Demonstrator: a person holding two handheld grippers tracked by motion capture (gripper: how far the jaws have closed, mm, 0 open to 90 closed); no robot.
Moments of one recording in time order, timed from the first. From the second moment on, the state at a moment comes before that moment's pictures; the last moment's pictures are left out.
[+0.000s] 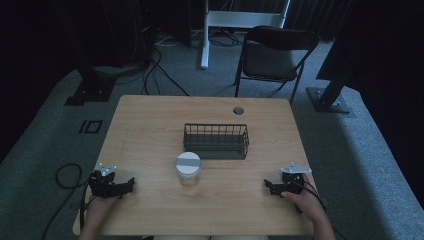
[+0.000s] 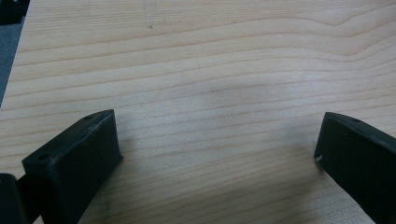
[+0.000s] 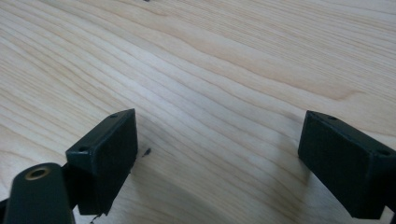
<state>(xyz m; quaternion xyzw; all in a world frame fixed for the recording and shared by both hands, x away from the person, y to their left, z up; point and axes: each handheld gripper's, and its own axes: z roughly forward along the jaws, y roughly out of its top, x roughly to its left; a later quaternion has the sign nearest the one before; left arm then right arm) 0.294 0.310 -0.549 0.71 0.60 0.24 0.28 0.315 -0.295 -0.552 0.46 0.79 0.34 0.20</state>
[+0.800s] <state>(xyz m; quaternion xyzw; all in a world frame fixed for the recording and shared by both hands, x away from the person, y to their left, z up) 0.294 0.310 -0.549 0.71 0.60 0.24 0.28 0.320 -0.266 -0.543 0.43 0.80 0.38 0.18</state>
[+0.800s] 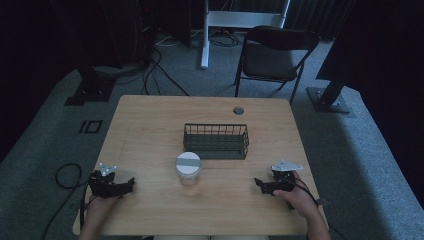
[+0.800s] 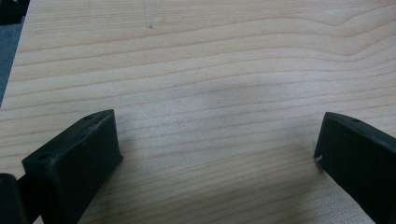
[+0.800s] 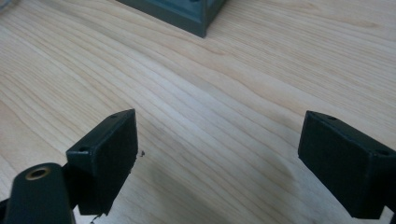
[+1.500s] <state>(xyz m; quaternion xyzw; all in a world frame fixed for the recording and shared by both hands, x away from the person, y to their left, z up) 0.294 0.310 -0.549 0.71 0.60 0.24 0.28 0.320 -0.228 -0.533 0.38 0.82 0.41 0.15</state>
